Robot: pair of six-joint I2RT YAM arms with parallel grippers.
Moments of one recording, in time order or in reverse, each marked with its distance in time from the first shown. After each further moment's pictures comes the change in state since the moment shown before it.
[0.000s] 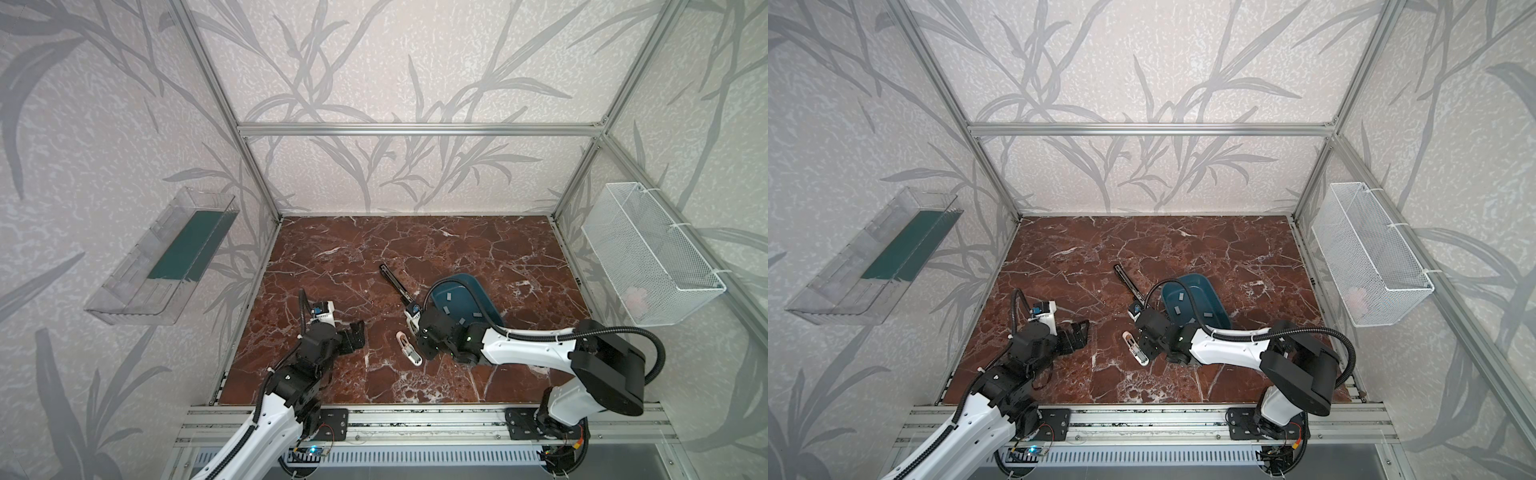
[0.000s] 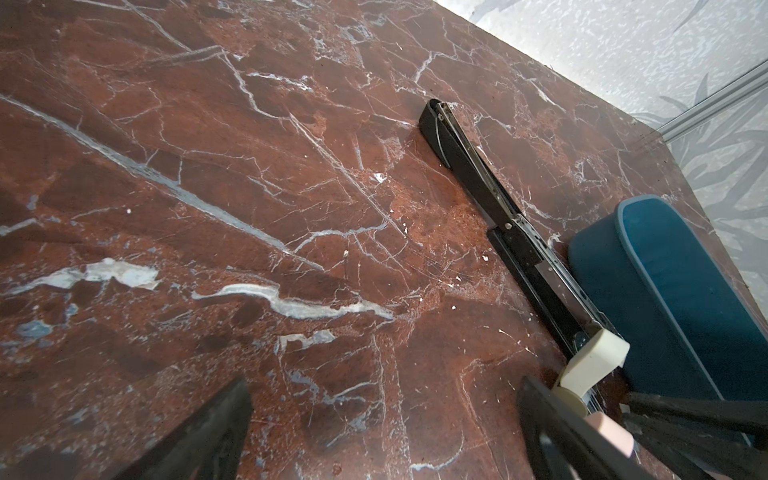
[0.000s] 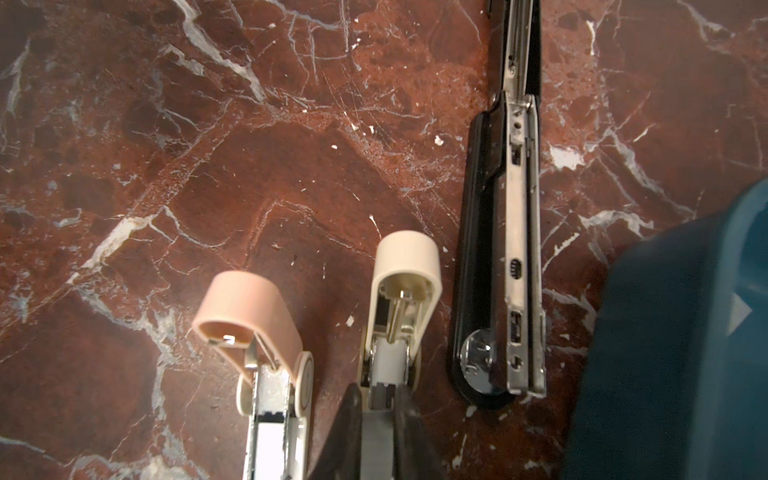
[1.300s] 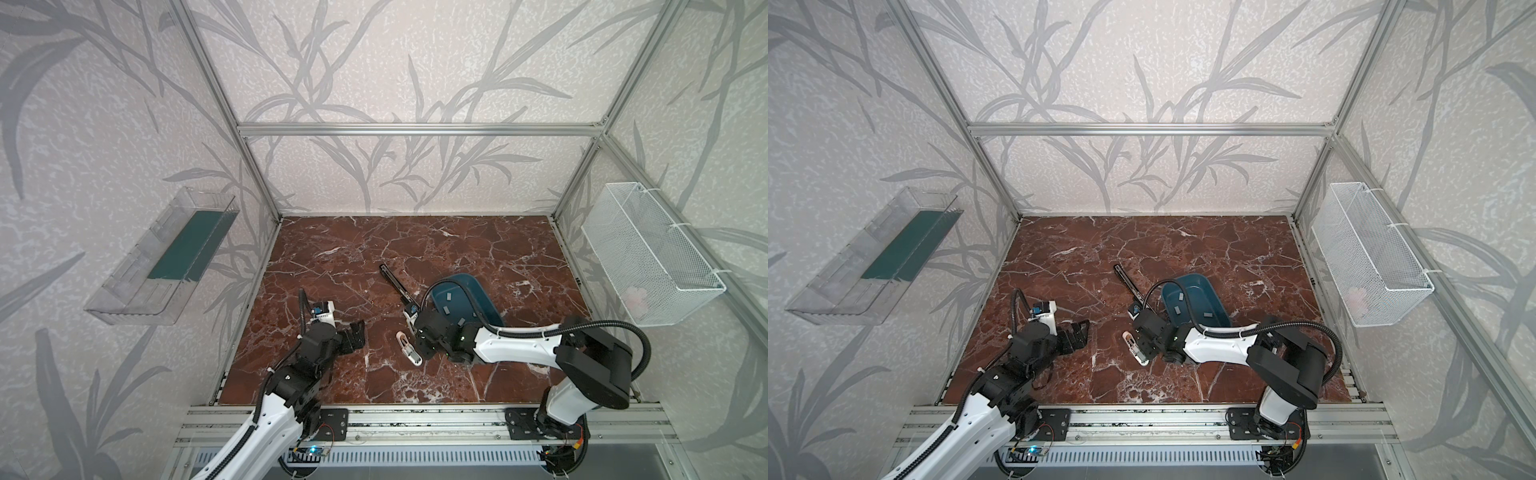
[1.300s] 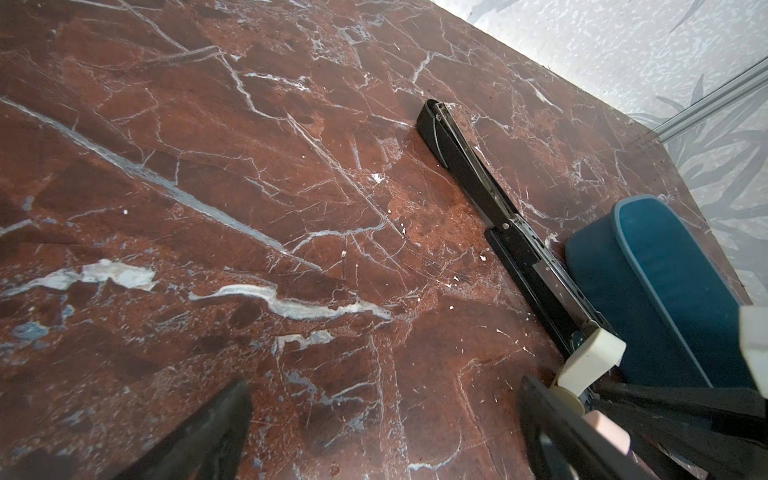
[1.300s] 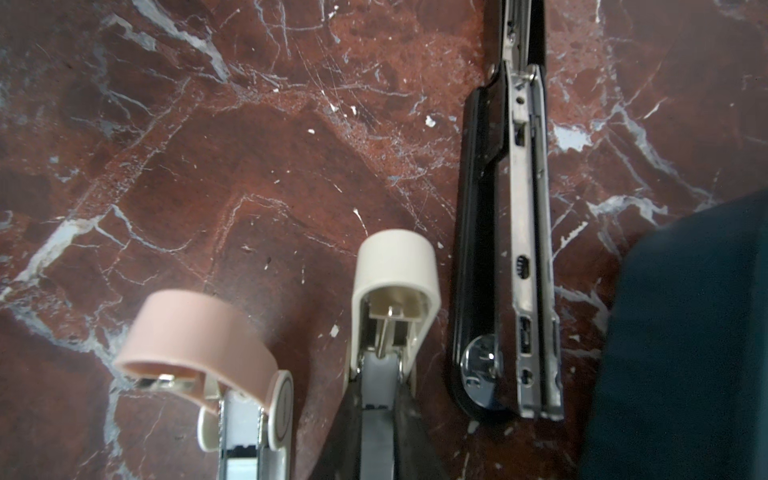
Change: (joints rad) left arm 0.000 -0.002 0.000 0.001 0.004 0.000; right arm 0.000 0.072 0.021 0.008 0.030 0.017
